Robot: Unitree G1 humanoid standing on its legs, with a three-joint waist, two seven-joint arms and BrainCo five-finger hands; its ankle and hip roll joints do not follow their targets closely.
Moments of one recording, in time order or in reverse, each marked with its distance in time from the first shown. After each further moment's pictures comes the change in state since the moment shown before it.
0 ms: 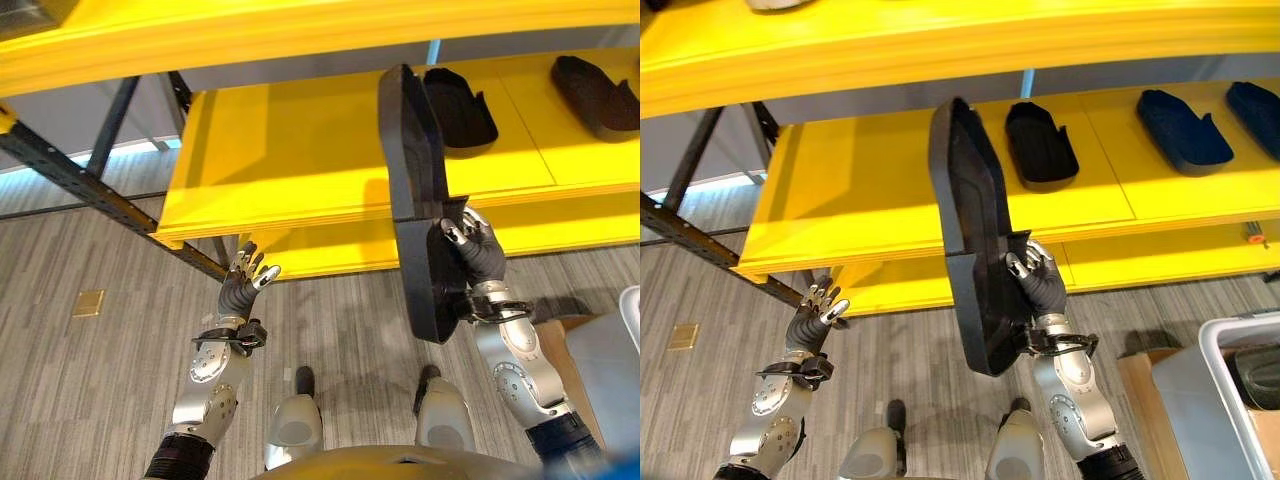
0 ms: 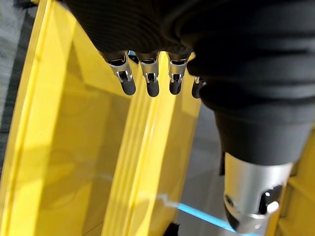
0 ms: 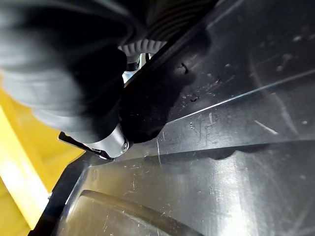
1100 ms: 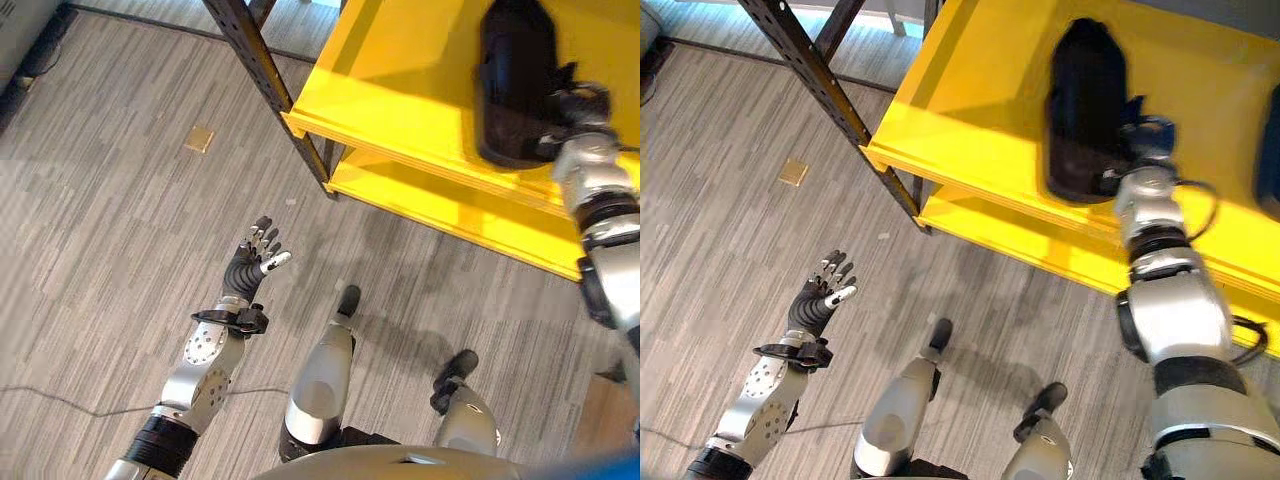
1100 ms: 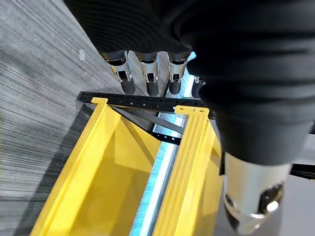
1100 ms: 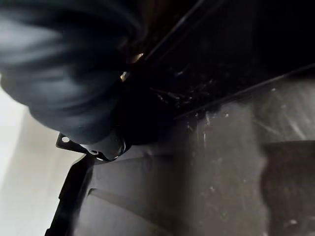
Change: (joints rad) left arm -0.041 0.145 -0.117 -0.128 -0.081 -0.024 -0.013; right arm -1.208 -0.351 -0.010 1.451 -0.050 0.138 -0.212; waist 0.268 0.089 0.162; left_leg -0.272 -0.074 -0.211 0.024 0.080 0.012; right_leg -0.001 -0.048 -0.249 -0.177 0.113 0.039
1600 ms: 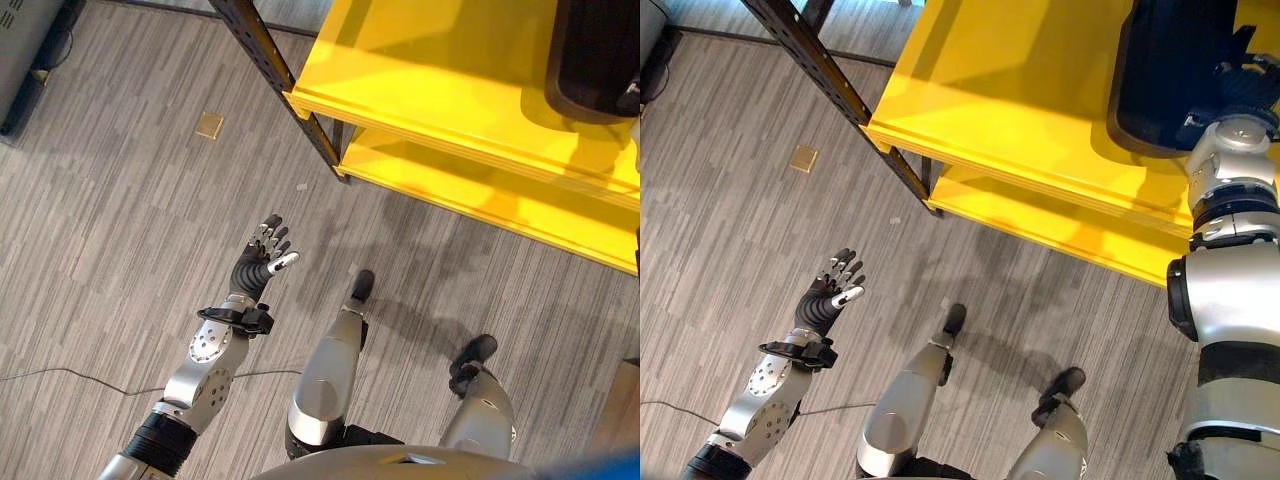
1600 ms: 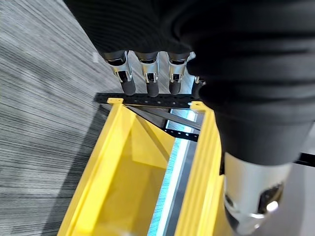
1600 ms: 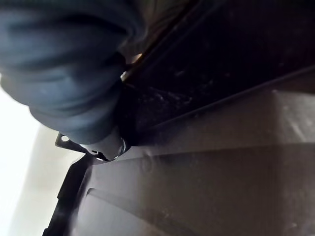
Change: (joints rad) left arm -0.022 0.037 -0.068 -0.012 -0.030 -0.007 0.016; right arm -0.151 -0.101 0.062 0.055 0.075 0.001 0.001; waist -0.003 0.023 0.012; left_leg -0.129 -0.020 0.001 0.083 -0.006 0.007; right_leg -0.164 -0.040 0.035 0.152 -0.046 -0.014
